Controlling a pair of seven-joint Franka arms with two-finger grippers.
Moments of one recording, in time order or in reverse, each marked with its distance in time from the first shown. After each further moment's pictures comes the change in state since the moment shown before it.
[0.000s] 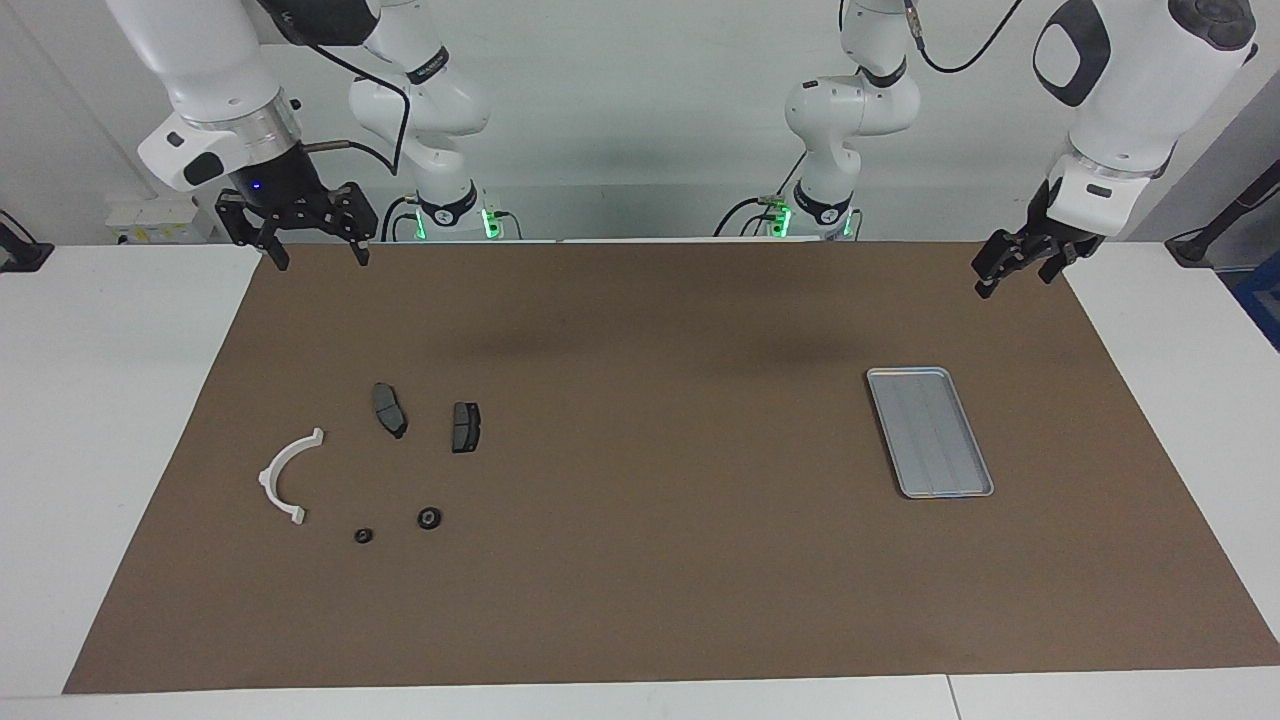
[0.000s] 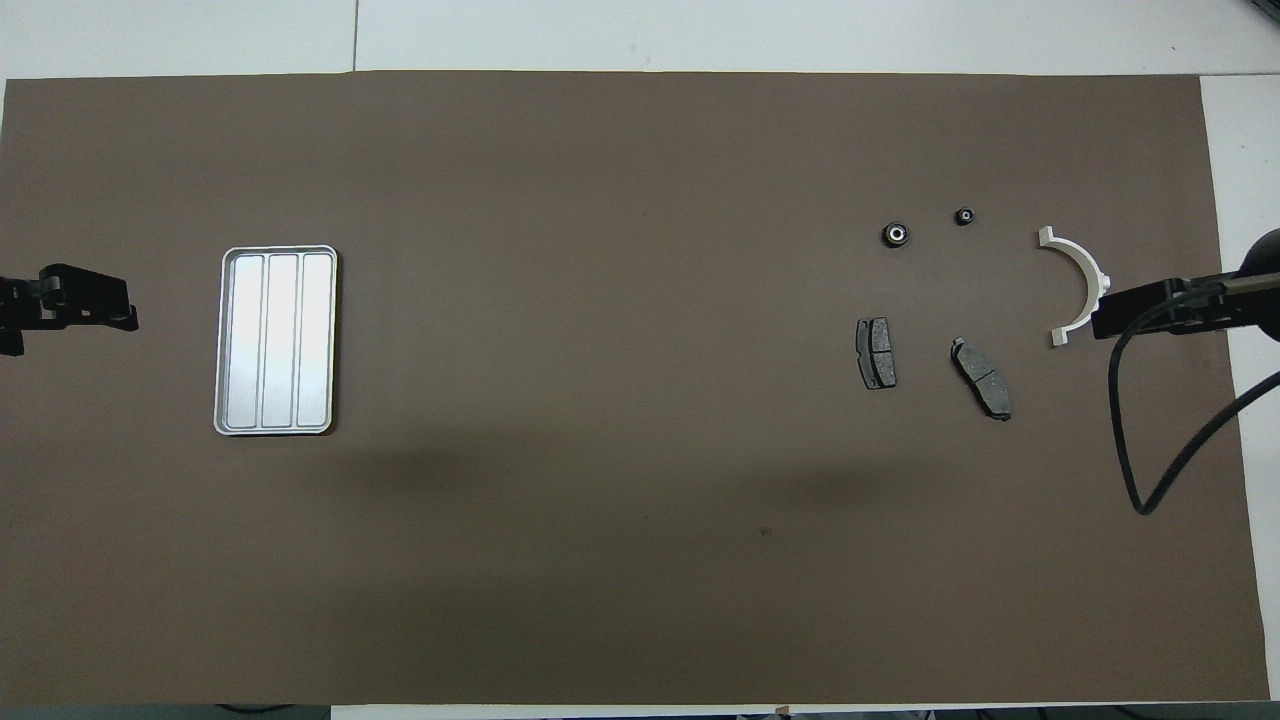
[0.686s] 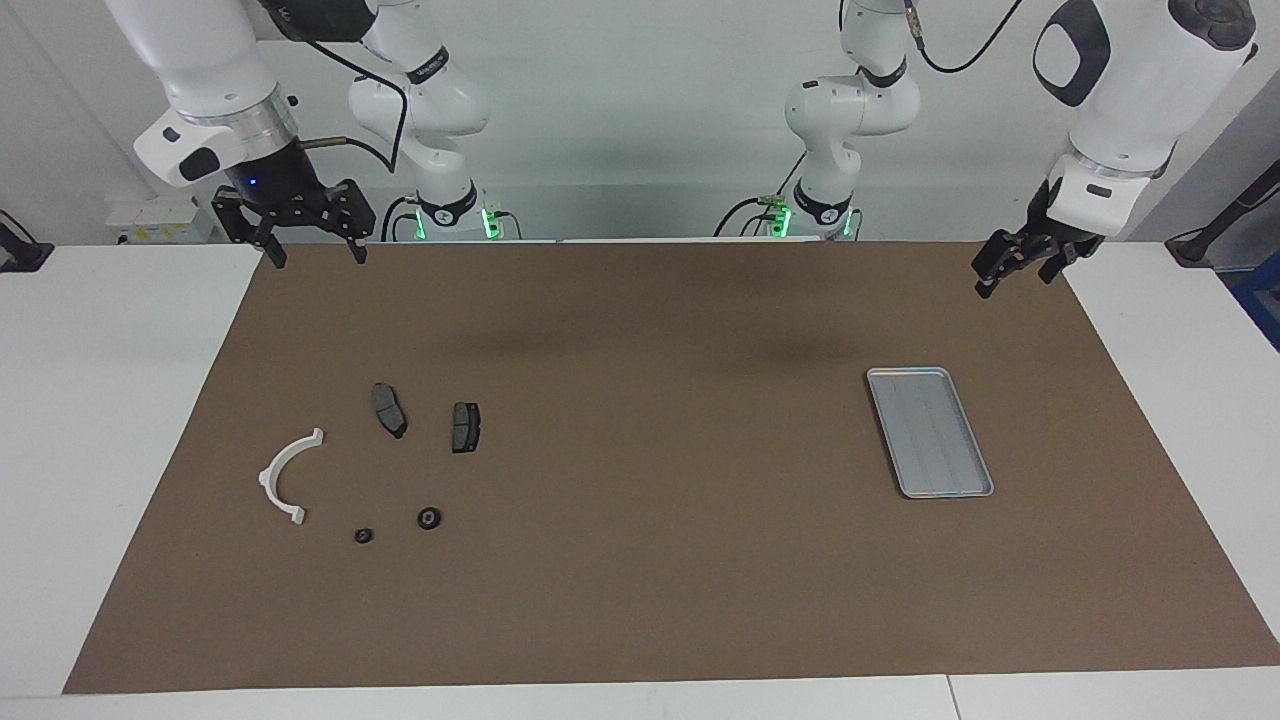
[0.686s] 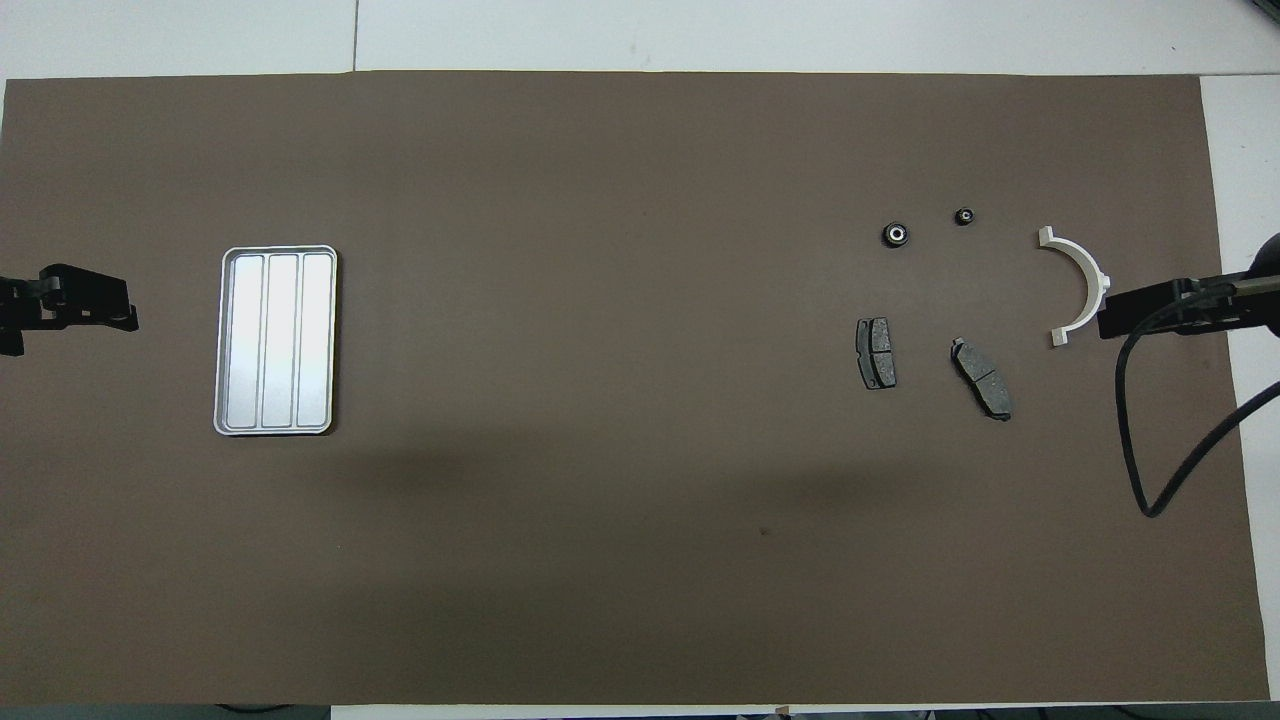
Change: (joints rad) left arm 0.000 0.000 0.000 0.000 0.000 0.000 0.000; right arm 0.000 -0.009 -0.003 0.002 0.000 0.000 0.000
